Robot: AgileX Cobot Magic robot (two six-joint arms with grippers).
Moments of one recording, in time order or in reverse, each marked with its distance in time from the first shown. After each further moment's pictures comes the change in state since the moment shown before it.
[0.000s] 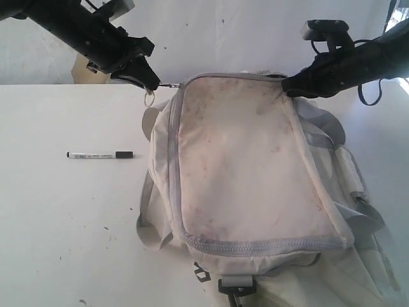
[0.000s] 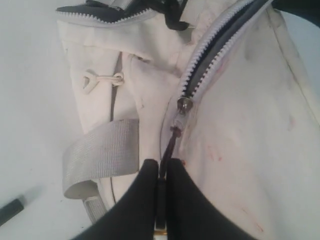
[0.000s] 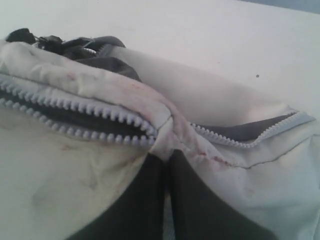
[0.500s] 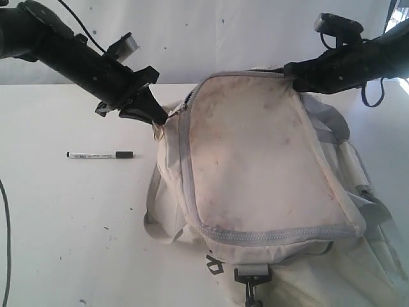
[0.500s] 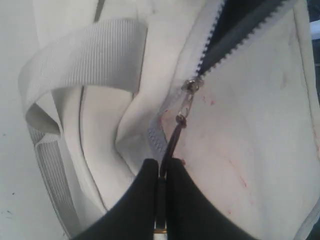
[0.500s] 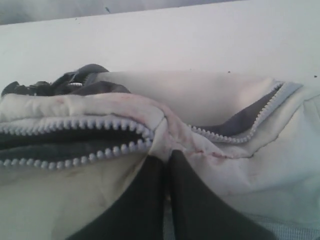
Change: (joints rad) left arm 0.000 -0.008 0.239 -0.159 -0.003 0.002; right arm 0.000 0.000 0.000 -0.006 -0.088 0.263
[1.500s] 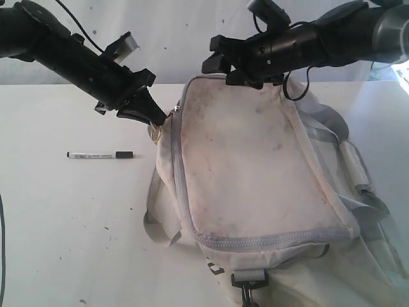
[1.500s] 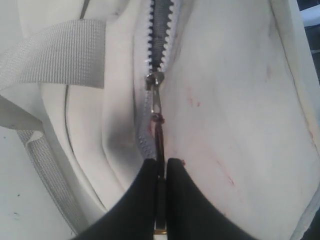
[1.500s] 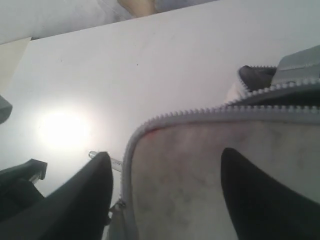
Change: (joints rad) left arm 0.005 -0.012 0.013 -0.010 0.011 0.085; right arm 0.247 -0.010 -0.078 0.245 0.128 0.081
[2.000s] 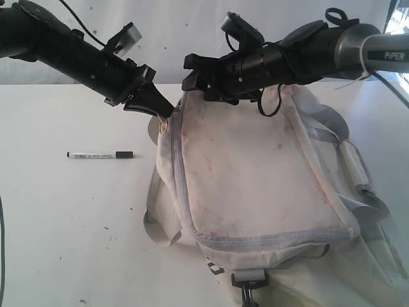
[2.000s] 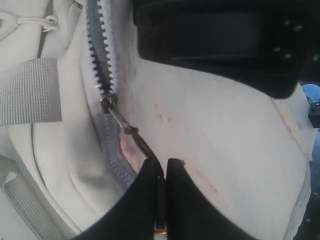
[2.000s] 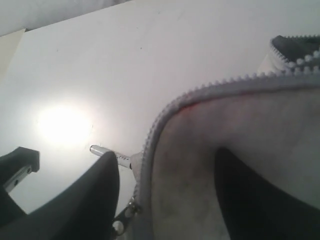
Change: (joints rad) left arm 0.000 0.000 0.000 -0.100 0.002 0.173; right arm 0.089 0.060 -0.004 0.008 -0.086 0.058
